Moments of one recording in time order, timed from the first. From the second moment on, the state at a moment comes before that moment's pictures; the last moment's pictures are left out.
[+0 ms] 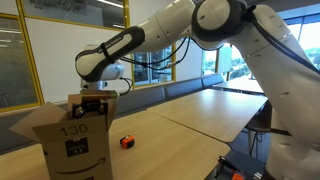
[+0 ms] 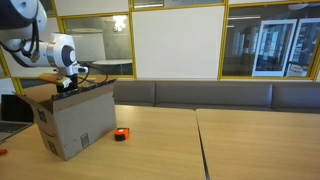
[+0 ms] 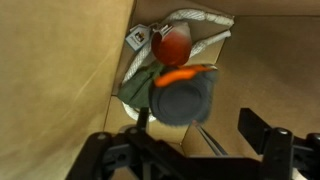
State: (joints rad) arm 0.31 0.57 0.21 -1.52 -0.03 2.22 0.52
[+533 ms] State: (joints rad) arm 0.31 0.56 0.16 -1.48 0.01 2.18 0.50
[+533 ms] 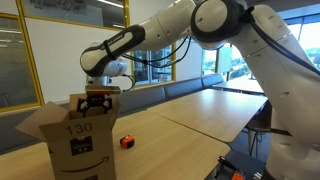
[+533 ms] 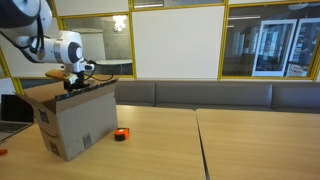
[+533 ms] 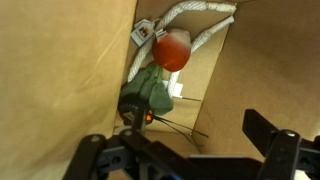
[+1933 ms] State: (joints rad) arm 0.06 -0.21 0.07 -2.28 -0.09 2.22 0.63
